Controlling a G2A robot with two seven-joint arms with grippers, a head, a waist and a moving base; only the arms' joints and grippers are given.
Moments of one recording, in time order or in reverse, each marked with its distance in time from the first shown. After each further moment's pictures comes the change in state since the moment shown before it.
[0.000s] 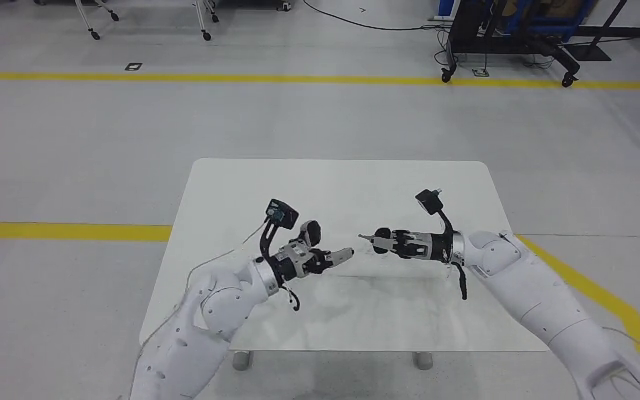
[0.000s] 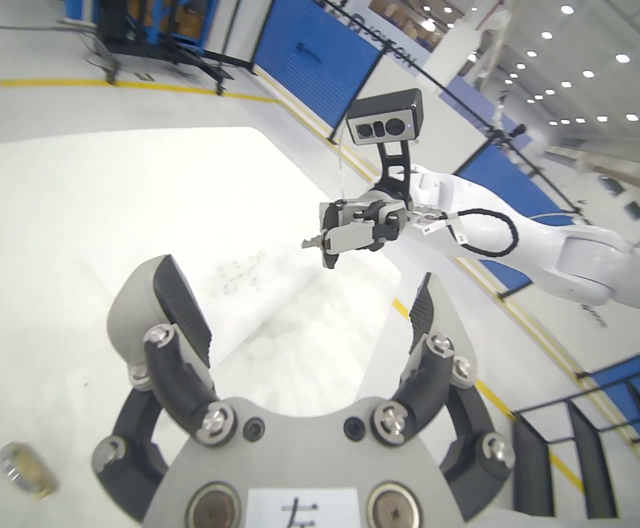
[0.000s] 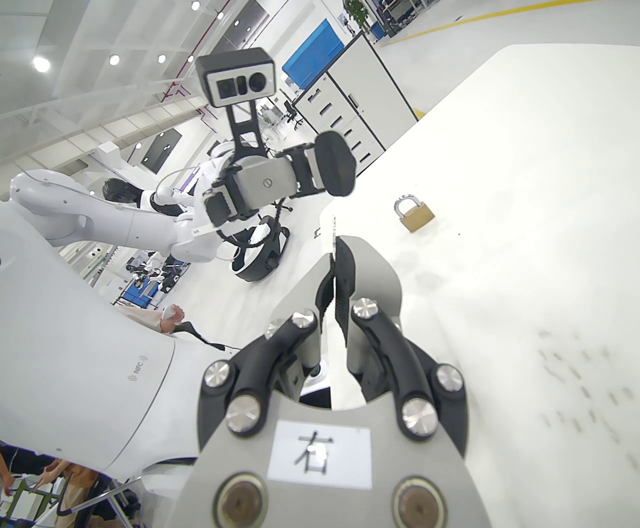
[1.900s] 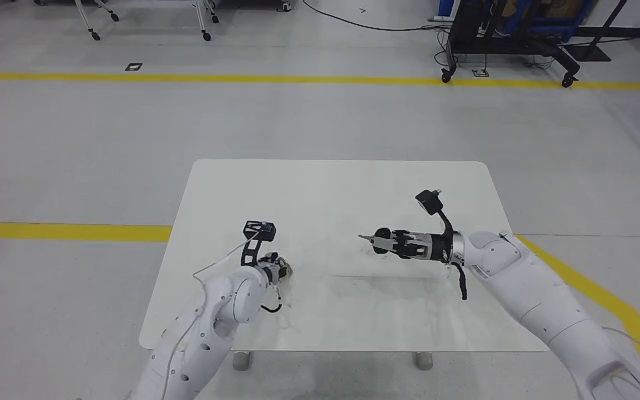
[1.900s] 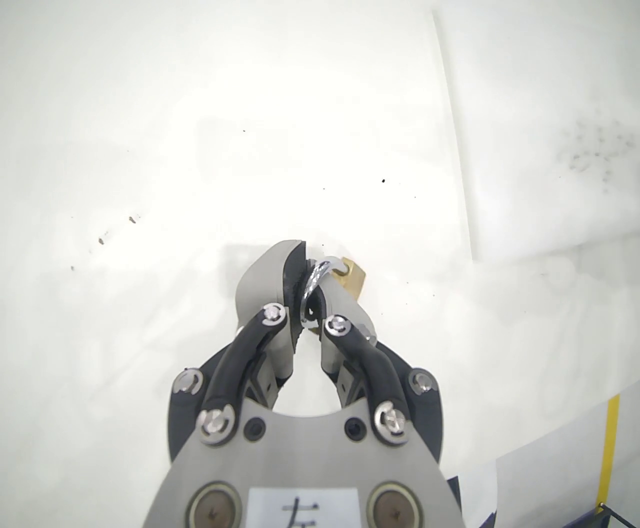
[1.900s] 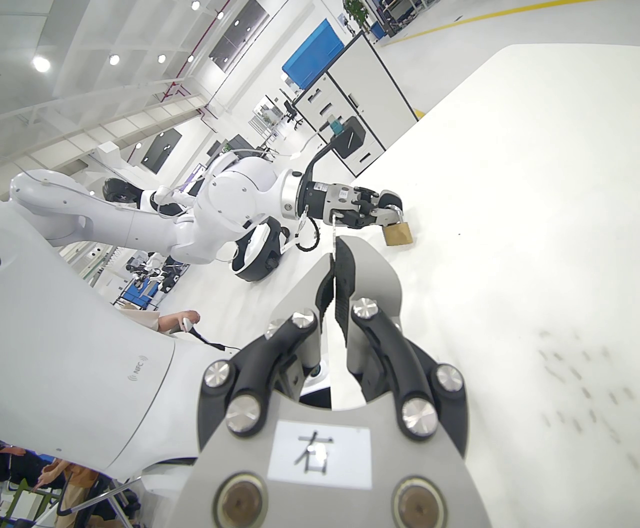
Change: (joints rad) left arm -0.091 -0.031 0.071 0.179 0.373 0.533 -0.401; right arm 0.000 0.000 0.000 0.000 0.000 0.000 0.000
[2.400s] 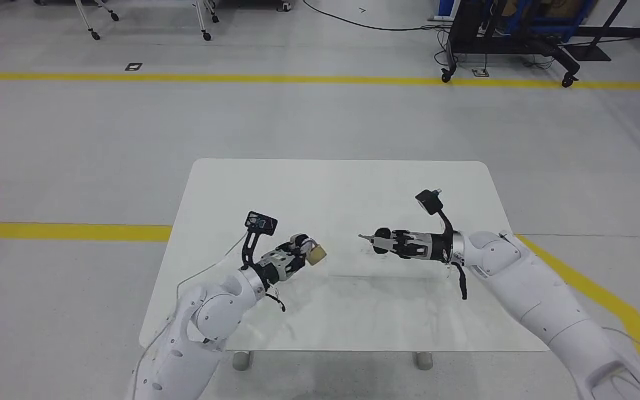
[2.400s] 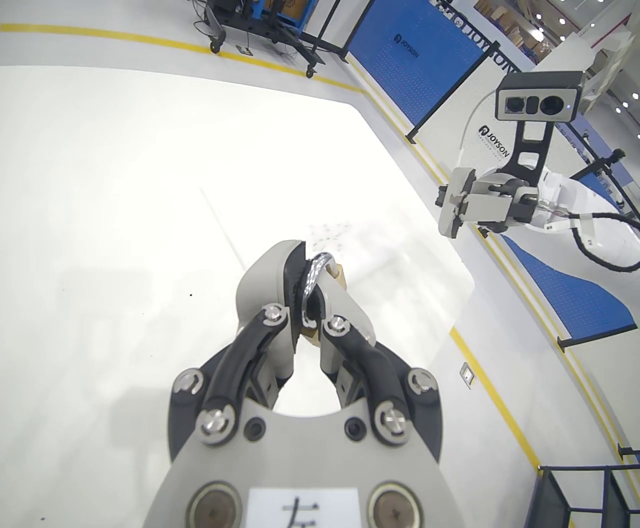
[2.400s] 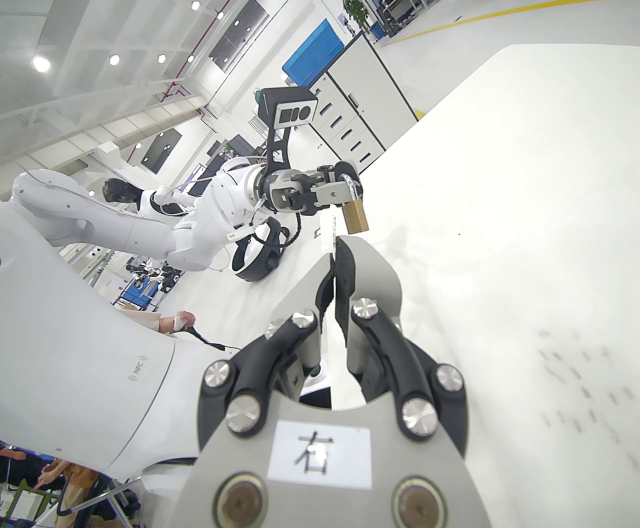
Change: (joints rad) left arm 0.108 0.009 -0.120 -0.038 -0.383 -0.509 0.387; right arm 0.000 0.000 0.000 0.000 0.000 0.000 0.000
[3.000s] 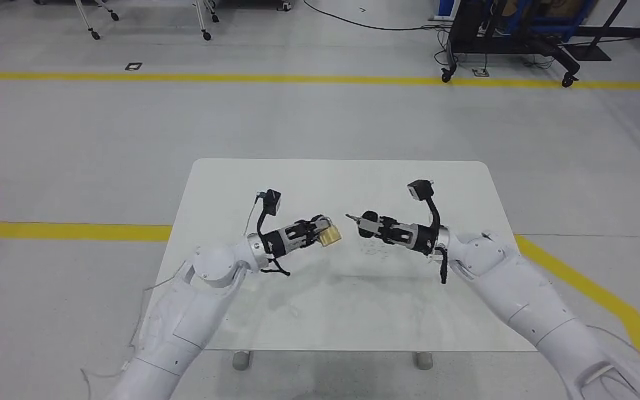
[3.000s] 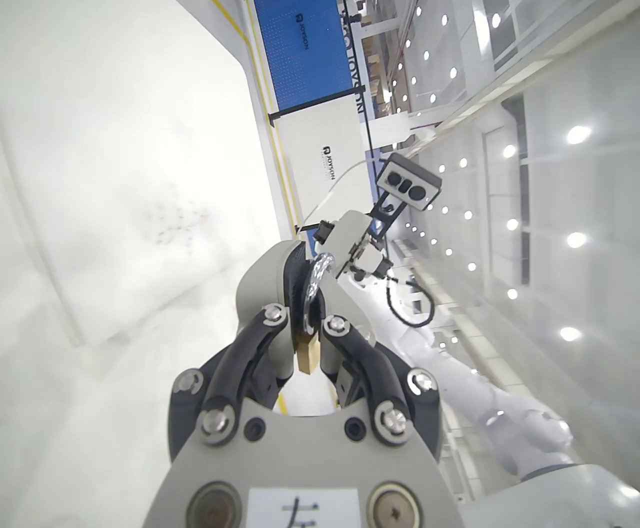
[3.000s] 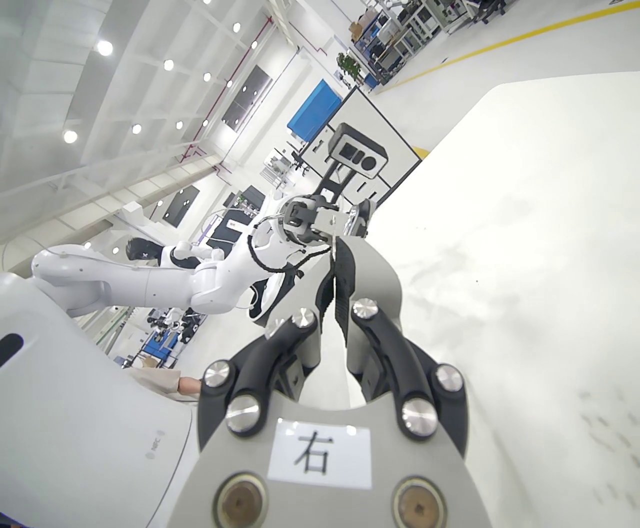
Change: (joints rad) left arm -0.338 -0.062 0.088 0.425 -0.911 0.052 -0.307; right arm -0.002 -0.045 -0.020 -0.066 0.022 0.166 -0.166
